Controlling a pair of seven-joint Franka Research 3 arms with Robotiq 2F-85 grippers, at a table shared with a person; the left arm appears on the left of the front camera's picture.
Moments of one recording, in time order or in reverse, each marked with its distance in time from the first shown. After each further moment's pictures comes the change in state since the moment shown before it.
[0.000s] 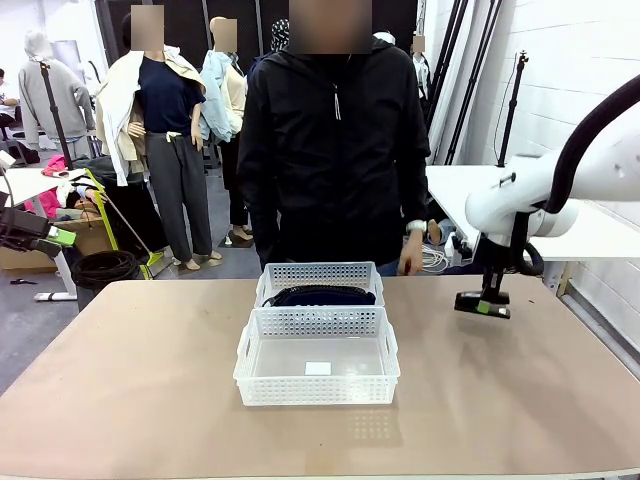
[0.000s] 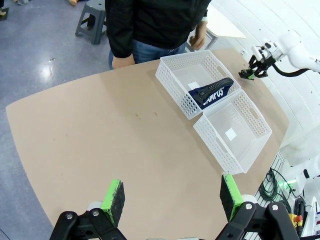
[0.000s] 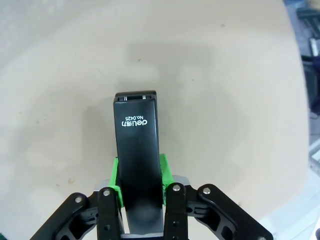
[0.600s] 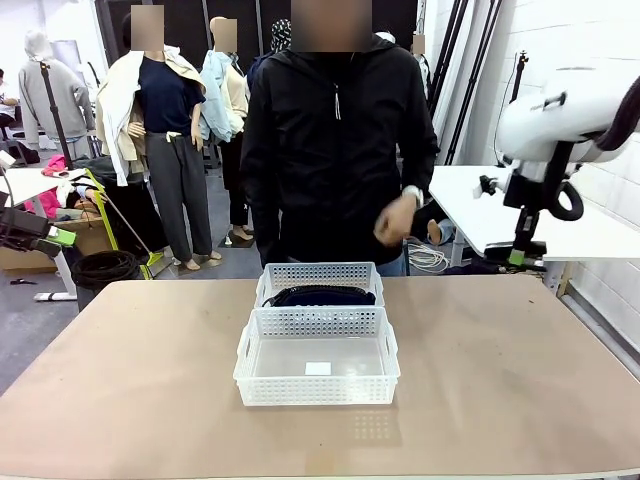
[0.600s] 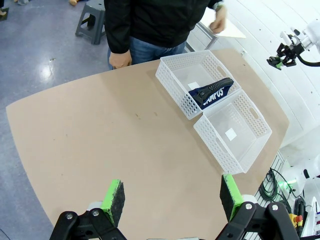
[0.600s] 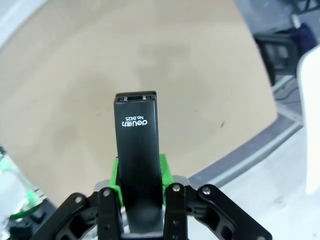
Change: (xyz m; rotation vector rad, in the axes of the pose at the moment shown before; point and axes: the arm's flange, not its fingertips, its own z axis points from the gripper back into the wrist) left arm 0.000 0.000 0.000 0.001 0.000 0.000; right arm -0.035 0.040 0.157 -0.033 0.023 -0.112
